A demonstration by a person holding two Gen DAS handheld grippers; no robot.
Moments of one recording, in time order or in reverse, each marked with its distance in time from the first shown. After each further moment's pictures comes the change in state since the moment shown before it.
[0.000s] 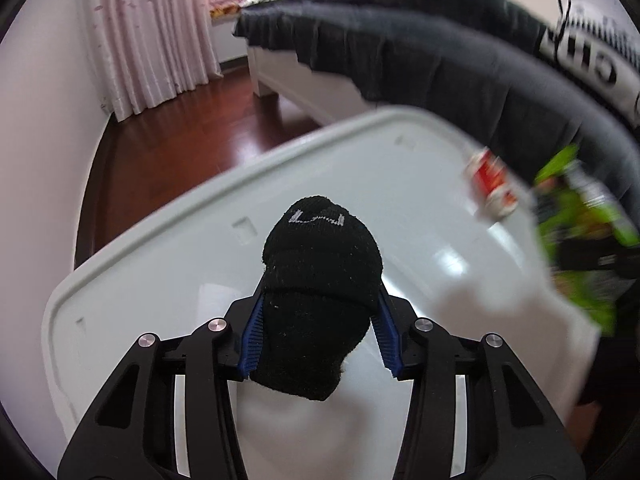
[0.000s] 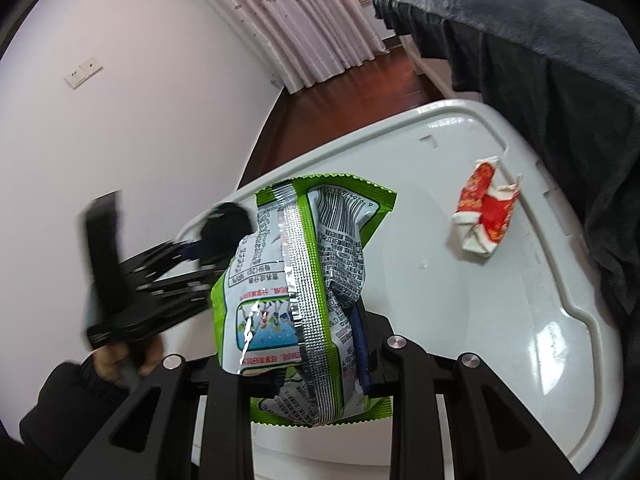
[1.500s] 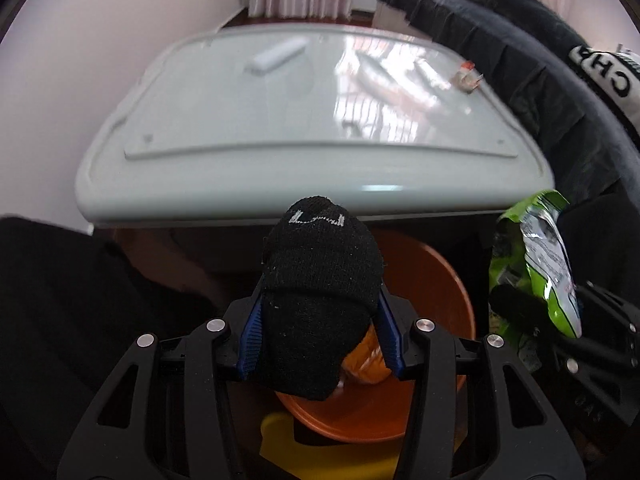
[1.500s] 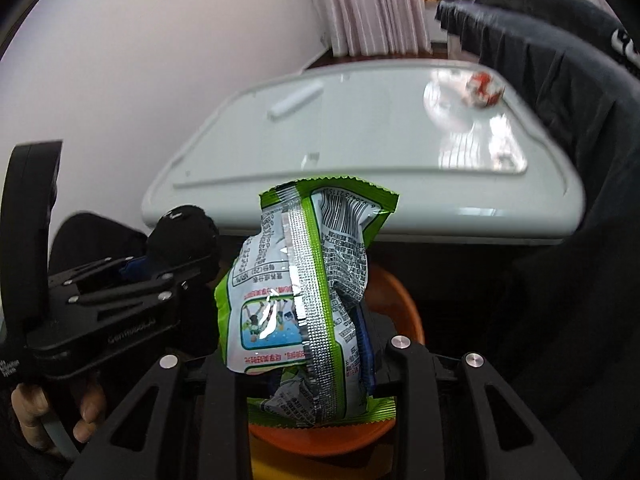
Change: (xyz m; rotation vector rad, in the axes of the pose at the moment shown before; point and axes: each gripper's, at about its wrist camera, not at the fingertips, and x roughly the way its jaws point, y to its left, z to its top) left arm -0.134 -0.158 -0.238 -0.498 0.150 0.229; right arm -0.088 0.064 -0.249 -0.325 0.124 -0.104
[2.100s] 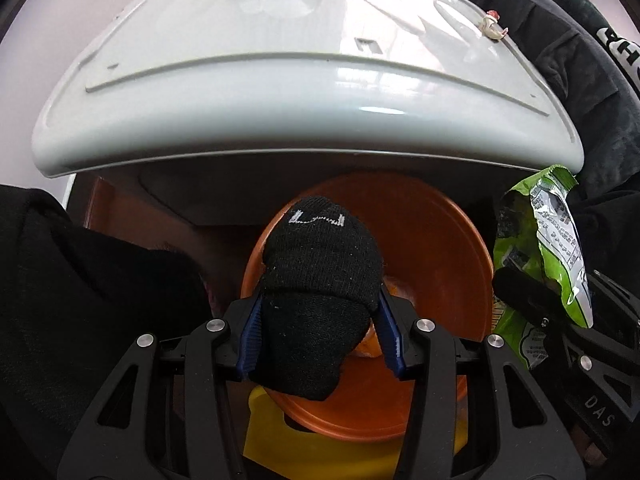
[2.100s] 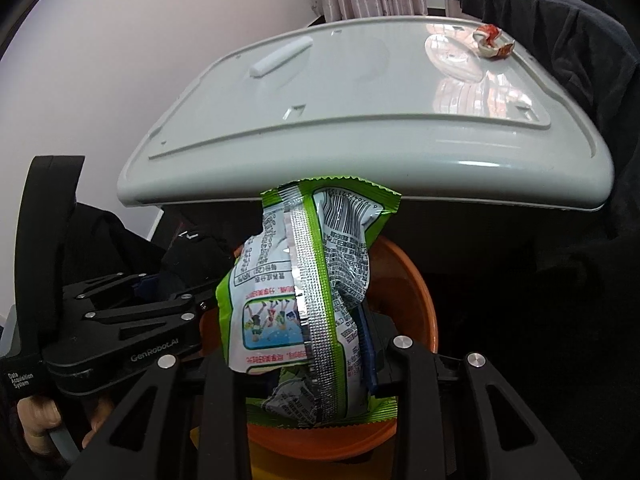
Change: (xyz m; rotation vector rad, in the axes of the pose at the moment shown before) left arm 0.050 0.006 -0.015 -0.024 0.170 -0.021; right arm 0.048 -0.005 -0.002 0.035 0.102 -0.001
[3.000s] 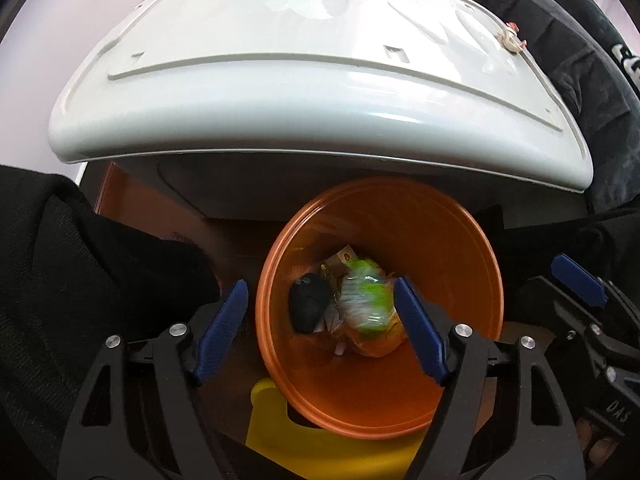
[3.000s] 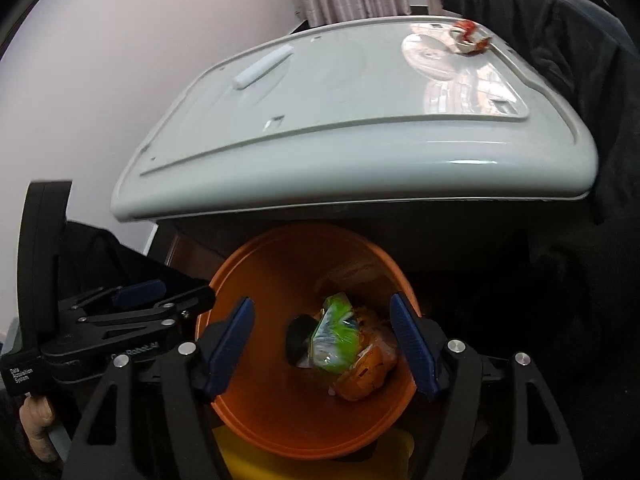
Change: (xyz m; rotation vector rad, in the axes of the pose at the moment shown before) left arm -0.007 0.012 0.003 -0.063 0.001 0.023; right arm -0.013 -0.017 0.000 0.076 -0.032 -0.010
